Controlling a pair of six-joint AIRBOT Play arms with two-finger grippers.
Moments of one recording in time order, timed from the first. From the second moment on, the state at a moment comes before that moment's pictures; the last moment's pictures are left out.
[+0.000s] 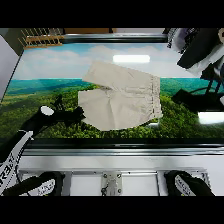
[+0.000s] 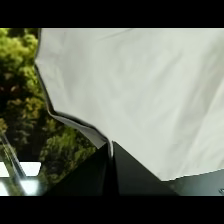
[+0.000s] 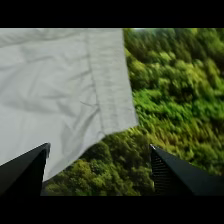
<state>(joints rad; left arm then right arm) -0.06 -1.30 0.71 0.77 -0.78 -1.53 -0.22 -0.99 0.96 -1.23 1.09 1.70</state>
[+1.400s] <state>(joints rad) 0.09 -0.93 1.19 0.82 -0.87 -1.46 -0.15 -1.02 1.13 -0.83 0.97 1.26</state>
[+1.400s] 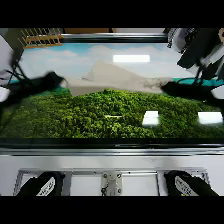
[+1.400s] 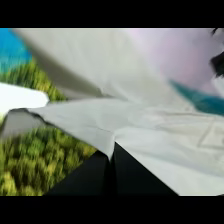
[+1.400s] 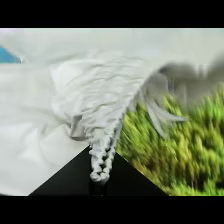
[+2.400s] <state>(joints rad) 0.11 -1.01 1.50 0.84 -0.91 -1.49 -0.11 -0.76 1.33 -0.90 1.45 1.81</state>
